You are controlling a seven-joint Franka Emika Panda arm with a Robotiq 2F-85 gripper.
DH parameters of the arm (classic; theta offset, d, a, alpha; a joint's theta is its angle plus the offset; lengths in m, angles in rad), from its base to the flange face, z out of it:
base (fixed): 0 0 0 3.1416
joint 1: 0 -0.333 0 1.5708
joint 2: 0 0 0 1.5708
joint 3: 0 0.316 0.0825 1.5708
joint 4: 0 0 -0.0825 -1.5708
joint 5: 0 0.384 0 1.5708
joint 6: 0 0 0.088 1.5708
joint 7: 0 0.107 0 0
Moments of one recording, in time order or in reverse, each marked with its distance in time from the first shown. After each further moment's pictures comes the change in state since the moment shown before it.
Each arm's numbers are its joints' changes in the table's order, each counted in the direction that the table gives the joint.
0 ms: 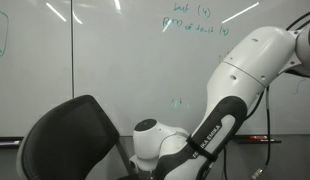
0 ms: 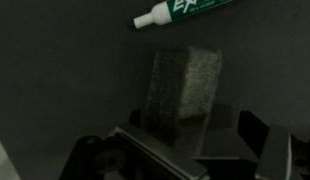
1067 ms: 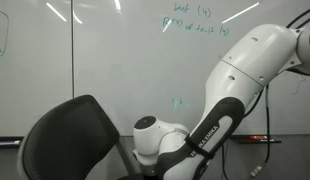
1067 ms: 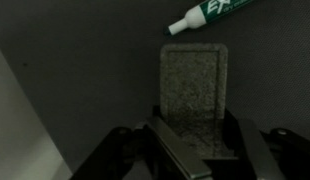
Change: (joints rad) arm -0.059 -0.005 -0.096 0.029 -0.015 0.000 0.130
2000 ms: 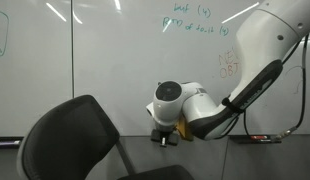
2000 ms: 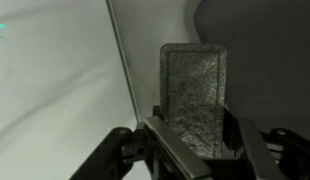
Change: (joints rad) arm -0.006 -0.314 -0.130 -0.168 -0.650 0.057 0.434
